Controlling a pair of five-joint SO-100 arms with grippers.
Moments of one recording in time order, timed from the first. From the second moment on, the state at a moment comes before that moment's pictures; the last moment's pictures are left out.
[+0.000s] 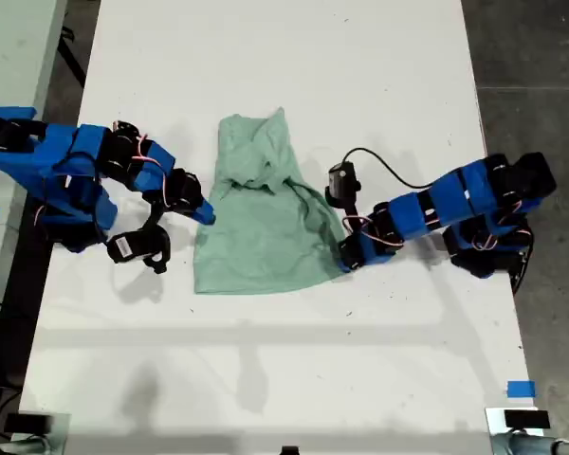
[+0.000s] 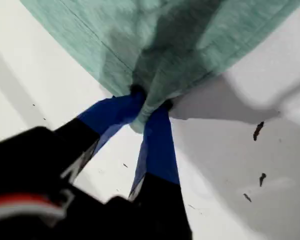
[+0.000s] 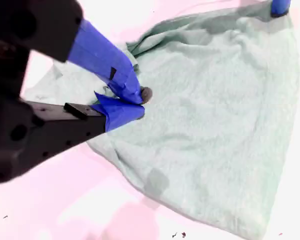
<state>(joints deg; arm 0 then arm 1) -6.8 115.0 115.0 66.9 -3.7 -5.3 92.1 123.5 42.5 -21.7</state>
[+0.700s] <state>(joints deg) -6.8 115.0 115.0 66.4 -3.7 -7.8 84.7 85.3 72.2 -22.5</state>
